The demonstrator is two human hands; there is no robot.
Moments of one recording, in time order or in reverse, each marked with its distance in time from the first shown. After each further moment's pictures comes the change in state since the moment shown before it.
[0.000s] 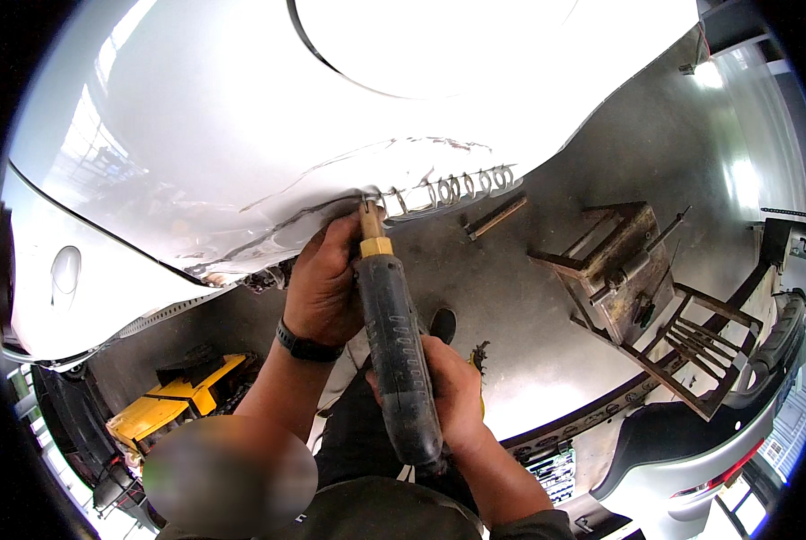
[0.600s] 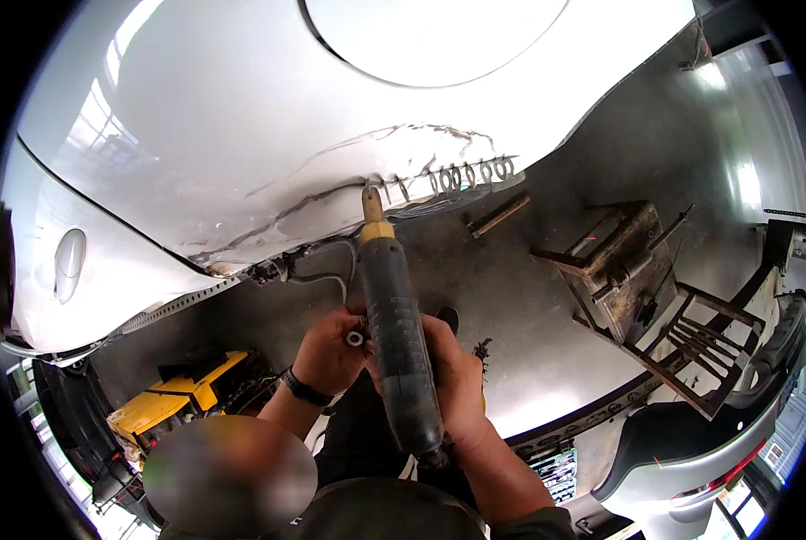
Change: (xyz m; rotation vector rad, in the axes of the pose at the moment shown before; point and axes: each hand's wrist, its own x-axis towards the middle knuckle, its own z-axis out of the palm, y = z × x) left_hand -0.065 -0.070 -0.104 0.046 0.068 -0.235; right_hand -0.001 -0.005 0.006 -0.103 0.060 -0.040
